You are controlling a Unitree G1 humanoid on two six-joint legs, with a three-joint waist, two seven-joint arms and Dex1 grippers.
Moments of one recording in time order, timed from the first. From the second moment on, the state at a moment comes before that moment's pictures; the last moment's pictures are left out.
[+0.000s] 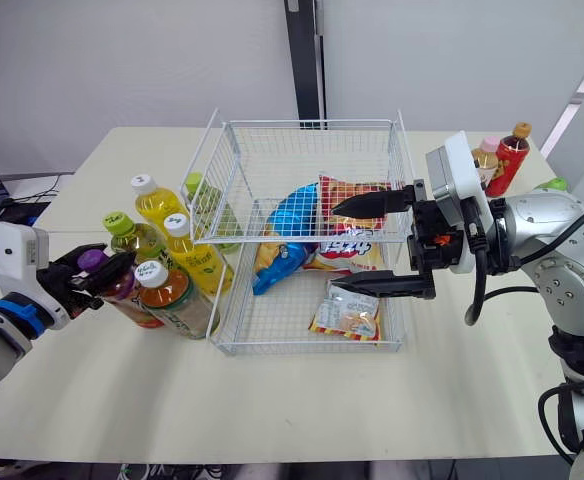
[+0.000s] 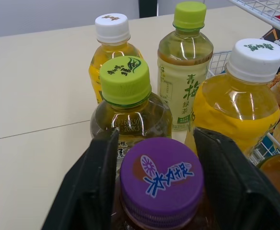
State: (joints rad) left arm -0.02 0.76 0.57 -0.39 -0.66 0.74 -0.45; right arm -0.72 -0.81 -0.02 -0.39 0.85 0.68 1.12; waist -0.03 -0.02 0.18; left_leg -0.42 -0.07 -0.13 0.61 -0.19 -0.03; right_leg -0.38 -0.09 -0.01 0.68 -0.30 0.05
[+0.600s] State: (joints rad) left arm -0.06 1.00 0.75 -0.34 -0.83 0.92 -0.62; right arm -0.75 -0.80 -0.02 -0.38 0.86 0.69 1.11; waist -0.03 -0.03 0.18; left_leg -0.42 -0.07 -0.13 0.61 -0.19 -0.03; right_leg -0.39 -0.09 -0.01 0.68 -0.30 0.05
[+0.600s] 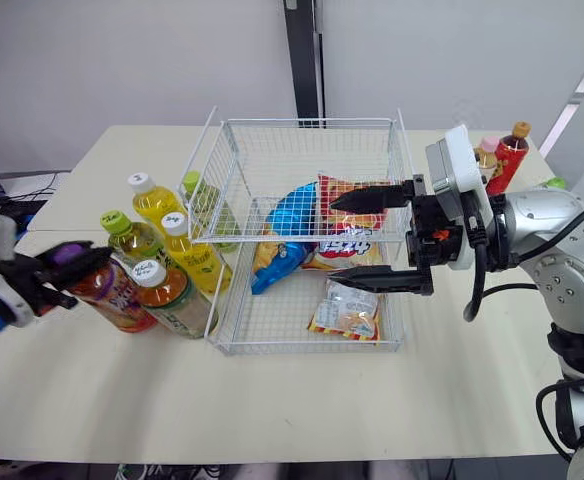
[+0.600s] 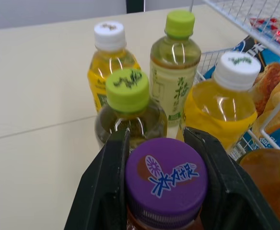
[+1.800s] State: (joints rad) left arm -1.72 0.62 -0.08 0.84 -0.41 0.65 -1.08; right arm -0.53 -0.87 -0.27 -0.51 0.89 0.75 0.85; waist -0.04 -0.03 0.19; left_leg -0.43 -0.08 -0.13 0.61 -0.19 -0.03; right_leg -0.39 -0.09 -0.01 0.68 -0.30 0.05
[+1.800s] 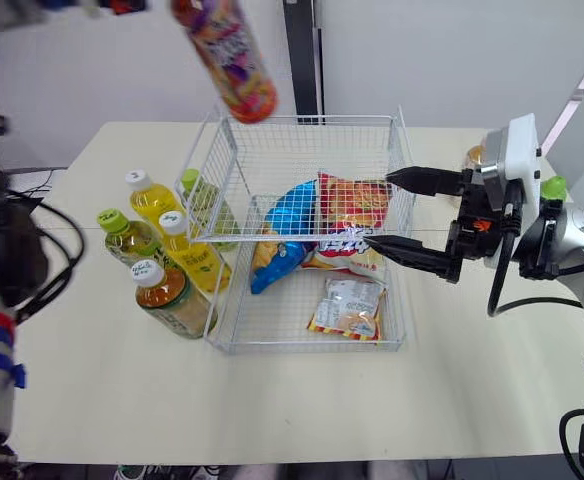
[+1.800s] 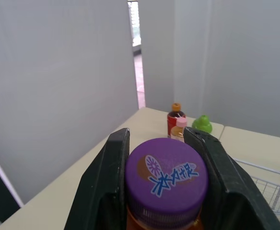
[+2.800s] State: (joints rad) left arm -1.76 0.22 -0.03 1.21 -0.18 0.28 -0.98; right arm -0.36 -0.85 -0.37 -0.66 0.92 0.73 0.59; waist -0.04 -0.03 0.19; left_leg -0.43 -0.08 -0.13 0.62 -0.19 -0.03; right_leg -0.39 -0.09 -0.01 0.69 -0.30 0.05
